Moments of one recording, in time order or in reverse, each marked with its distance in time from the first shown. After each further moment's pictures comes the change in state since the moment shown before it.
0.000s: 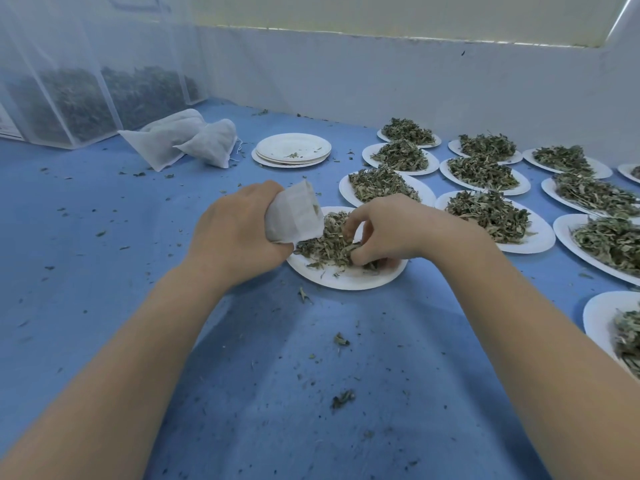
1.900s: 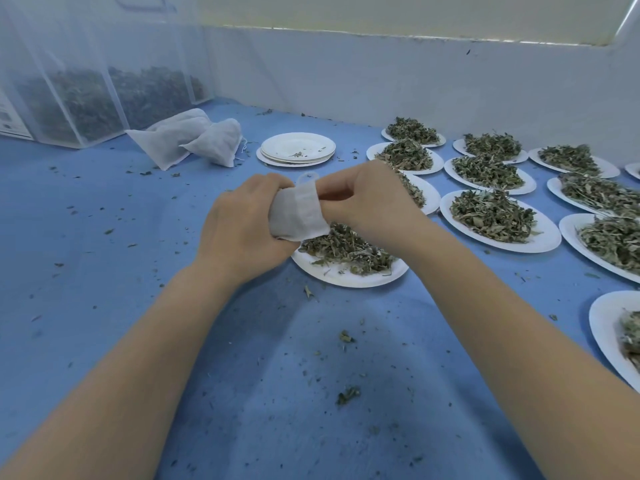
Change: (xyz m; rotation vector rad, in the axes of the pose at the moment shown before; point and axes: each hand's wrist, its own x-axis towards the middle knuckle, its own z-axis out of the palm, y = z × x) left_hand 0.000 -0.004 0.007 -0.070 0.121 0.061; right_hand -0.008 -0.038 0.005 0.626 0.384 -0.250
